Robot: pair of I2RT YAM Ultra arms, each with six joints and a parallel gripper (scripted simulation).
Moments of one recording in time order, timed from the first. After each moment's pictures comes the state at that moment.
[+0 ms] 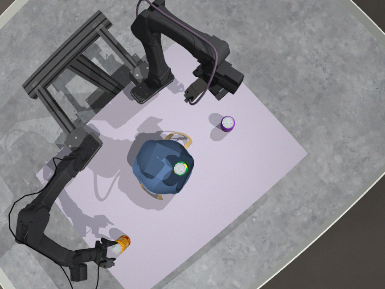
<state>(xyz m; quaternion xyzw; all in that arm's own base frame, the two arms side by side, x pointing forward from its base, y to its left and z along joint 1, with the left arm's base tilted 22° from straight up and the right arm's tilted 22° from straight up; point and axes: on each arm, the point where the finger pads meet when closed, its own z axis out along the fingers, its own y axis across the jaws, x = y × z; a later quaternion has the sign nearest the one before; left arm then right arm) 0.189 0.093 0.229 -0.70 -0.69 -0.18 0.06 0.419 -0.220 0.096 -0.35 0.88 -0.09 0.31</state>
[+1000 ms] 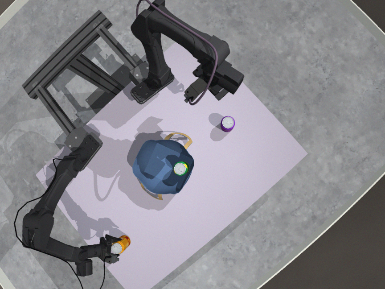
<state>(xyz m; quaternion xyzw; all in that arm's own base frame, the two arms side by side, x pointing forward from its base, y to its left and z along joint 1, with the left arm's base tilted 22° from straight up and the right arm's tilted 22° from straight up) 0.189 0.093 0.229 -0.70 -0.69 -0.18 0.06 0.425 -0.236 0.050 -0.35 0.88 -0.09 0.31</state>
